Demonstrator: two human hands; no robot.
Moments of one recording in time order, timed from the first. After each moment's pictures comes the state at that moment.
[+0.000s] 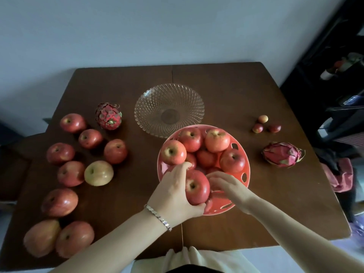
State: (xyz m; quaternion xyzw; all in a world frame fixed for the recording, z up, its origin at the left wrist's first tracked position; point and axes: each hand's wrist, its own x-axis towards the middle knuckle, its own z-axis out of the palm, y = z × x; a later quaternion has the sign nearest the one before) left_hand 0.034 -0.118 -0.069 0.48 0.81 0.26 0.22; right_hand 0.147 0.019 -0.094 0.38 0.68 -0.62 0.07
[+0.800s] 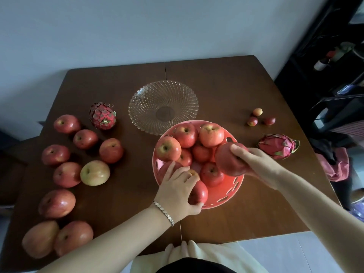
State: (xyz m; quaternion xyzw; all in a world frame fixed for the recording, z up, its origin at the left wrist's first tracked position) left_hand 0.039 -0.108 -0.117 0.62 0.77 0.14 0.06; right_hand 0.169 0.070 -0.059 0.44 0.59 -0.68 -0.01
